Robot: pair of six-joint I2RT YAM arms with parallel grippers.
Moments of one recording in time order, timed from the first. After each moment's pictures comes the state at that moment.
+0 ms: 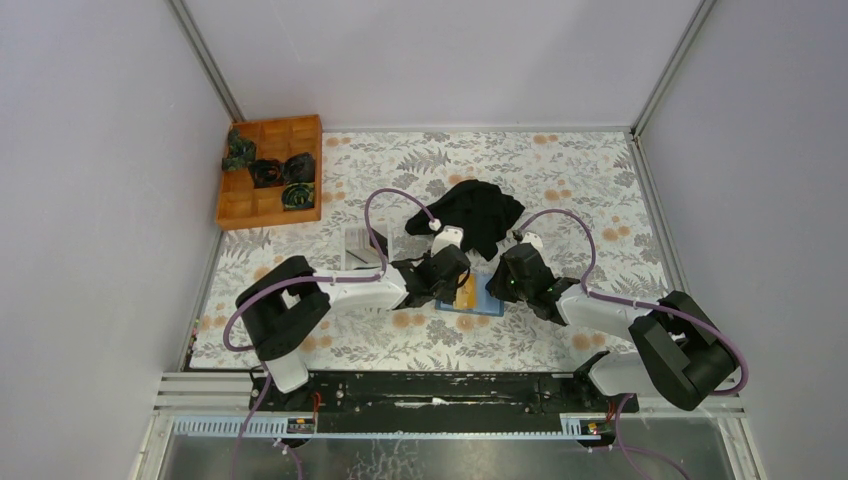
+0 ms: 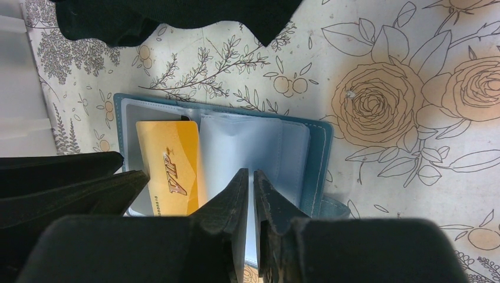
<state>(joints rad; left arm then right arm) -0.99 1.74 0.96 -0.15 -0.32 -0.63 0.62 1.33 0.44 0.09 0.09 0.76</state>
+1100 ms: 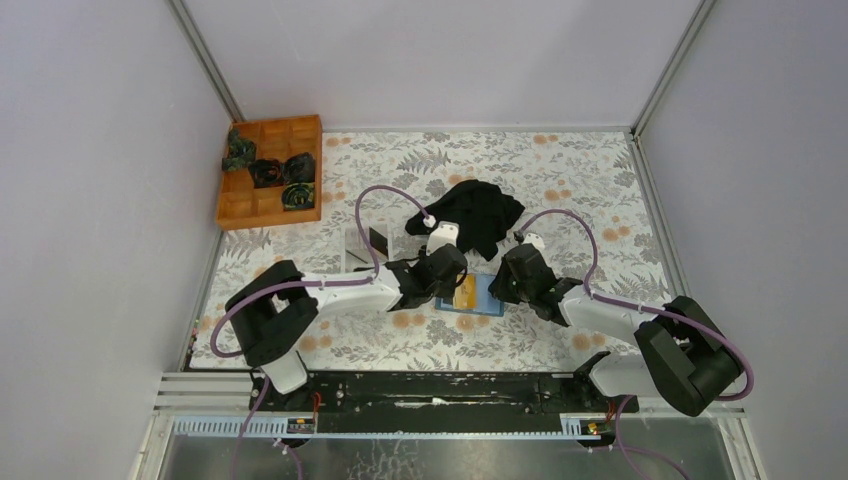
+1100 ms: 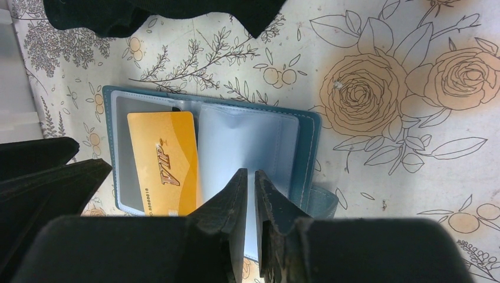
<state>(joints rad) -0.99 1.68 0.95 -0.15 -0.39 -0.63 0.62 1.30 0.44 0.04 0.10 0.74</state>
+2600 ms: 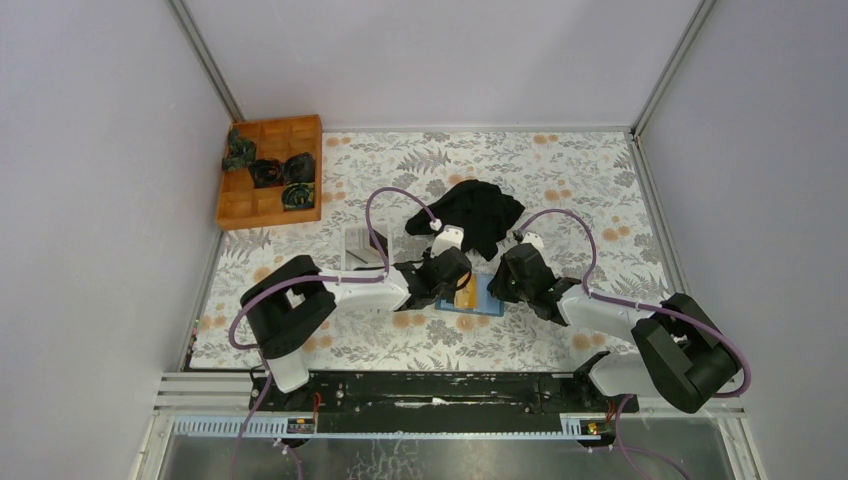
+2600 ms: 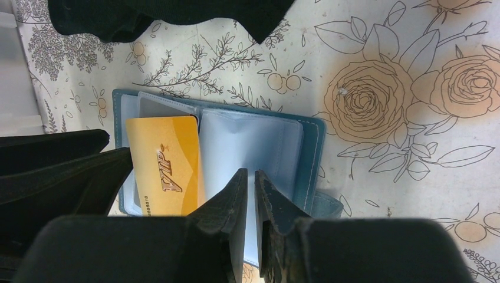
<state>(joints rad) -0.99 1.76 0.95 -0.11 -0.41 -0.59 0.62 1.32 0.44 0.06 0.09 0.74</state>
